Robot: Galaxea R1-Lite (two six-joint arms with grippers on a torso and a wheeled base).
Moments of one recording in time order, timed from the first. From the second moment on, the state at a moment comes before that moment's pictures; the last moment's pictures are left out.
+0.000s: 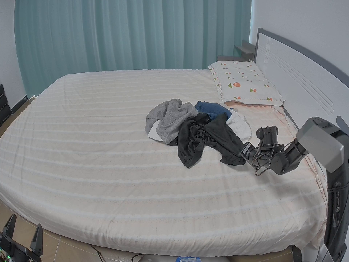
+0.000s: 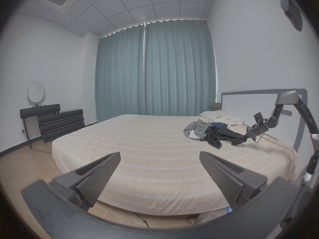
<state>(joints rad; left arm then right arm) 0.11 0.08 -0.03 -0.01 0.00 -0.03 0.21 2.34 -1.12 -0.68 0.04 0.86</state>
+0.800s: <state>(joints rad) -0.12 0.83 -0.39 -0.25 -0.13 0.00 0.45 1.59 -0.61 -0.88 0.17 0.86</state>
